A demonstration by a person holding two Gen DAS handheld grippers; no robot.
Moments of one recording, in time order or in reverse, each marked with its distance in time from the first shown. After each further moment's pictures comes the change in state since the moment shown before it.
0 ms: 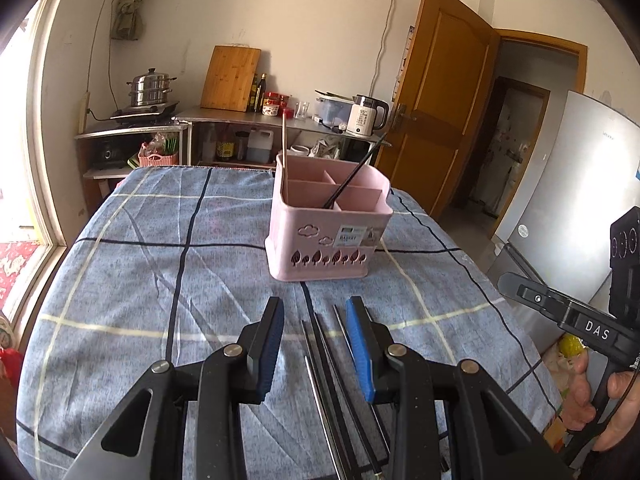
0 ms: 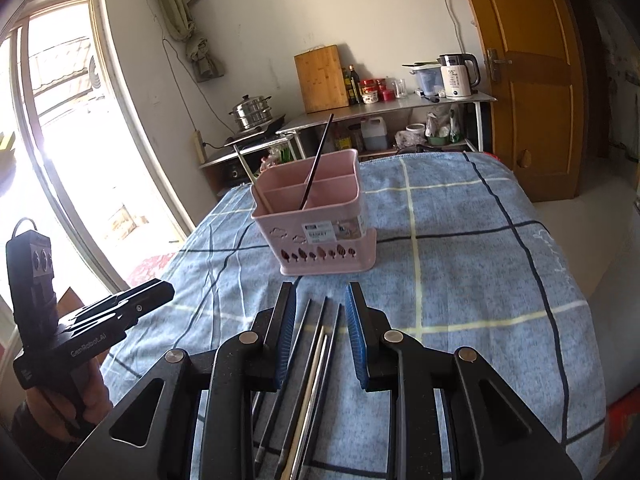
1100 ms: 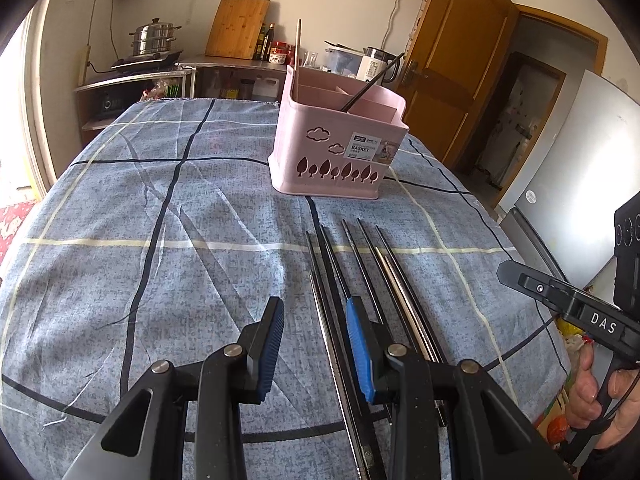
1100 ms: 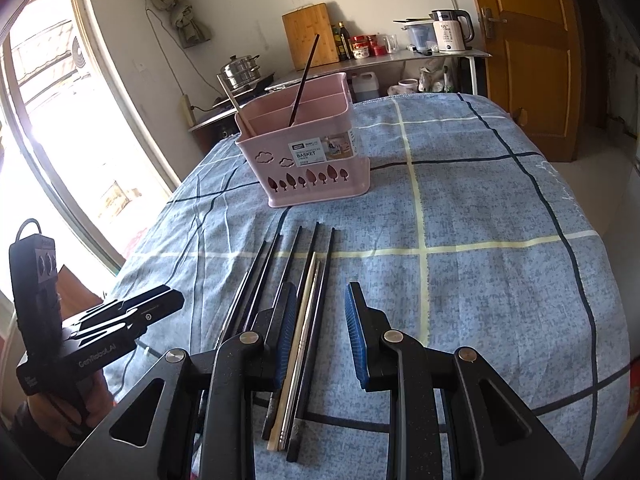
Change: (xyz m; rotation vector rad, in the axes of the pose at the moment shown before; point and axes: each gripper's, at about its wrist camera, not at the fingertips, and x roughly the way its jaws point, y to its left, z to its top) left arm 0.034 0.008 -0.053 -0.049 0.168 -0.003; right arm 0.026 -0.007 -0.050 0.030 0.143 -0.023
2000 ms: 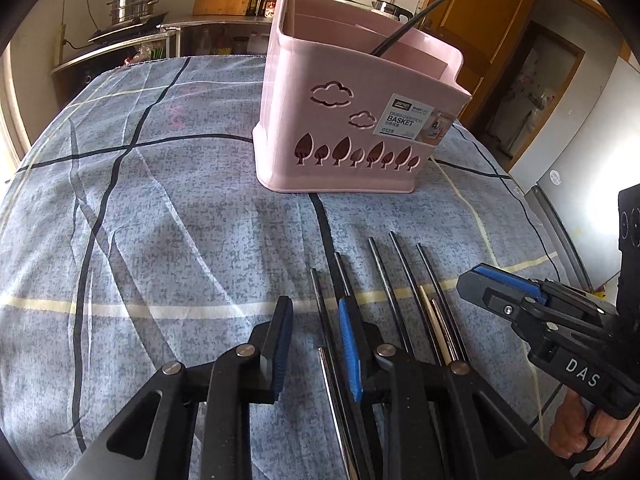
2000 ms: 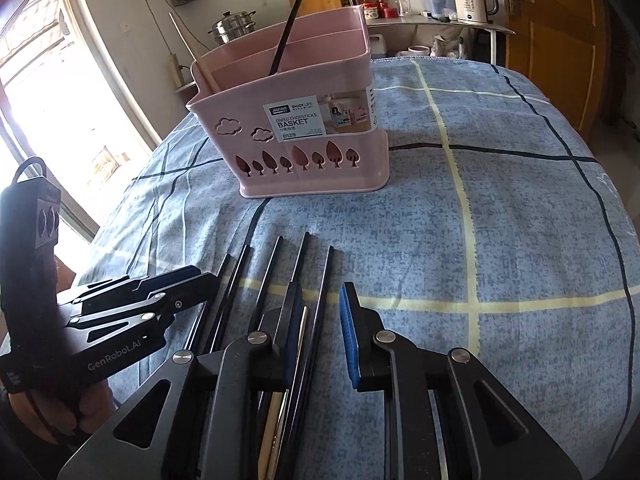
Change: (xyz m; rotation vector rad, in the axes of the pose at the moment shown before) left arm 0.107 0.006 0.049 0.006 0.172 0.016; right arm 0.107 -0.001 0.038 -0.045 0.149 -0.027
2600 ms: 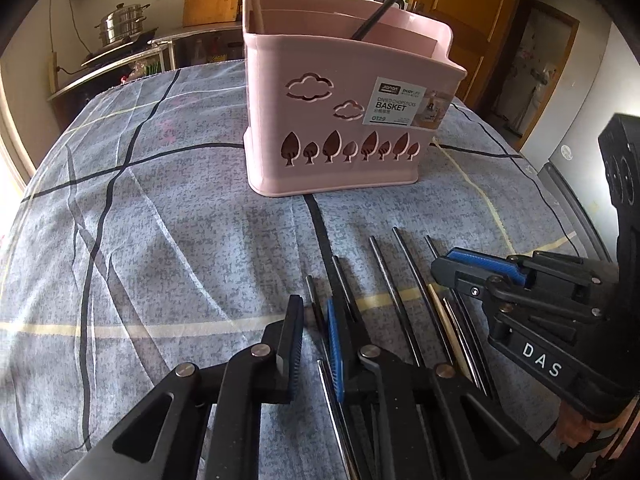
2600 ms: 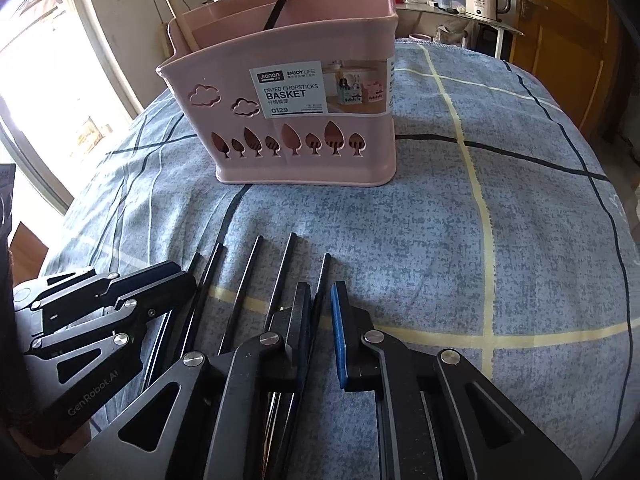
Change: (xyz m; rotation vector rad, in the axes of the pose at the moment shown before) left arm 0.011 -0.020 0.004 0.099 0.008 0.086; right arm 0.032 0.010 0.012 -0.073 0.079 -0.092
